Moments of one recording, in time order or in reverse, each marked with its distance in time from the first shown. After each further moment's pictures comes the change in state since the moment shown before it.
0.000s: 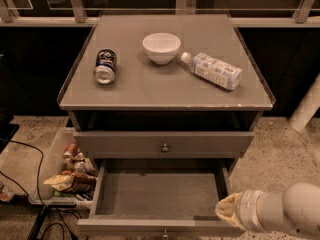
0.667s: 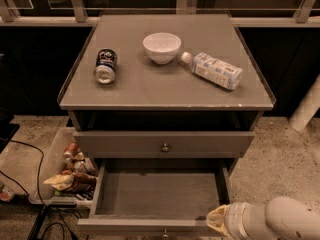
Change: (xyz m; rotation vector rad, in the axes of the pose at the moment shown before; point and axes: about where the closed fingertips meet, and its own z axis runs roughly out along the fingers) arm 0.028 0.031 0.066 -0.050 -0.024 0.053
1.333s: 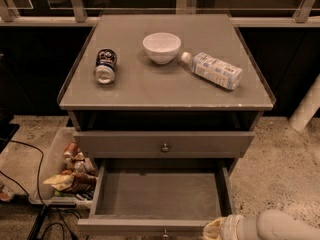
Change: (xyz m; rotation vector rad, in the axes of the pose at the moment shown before) arm 0.037 0.023 0.046 -0.040 0.014 0.041
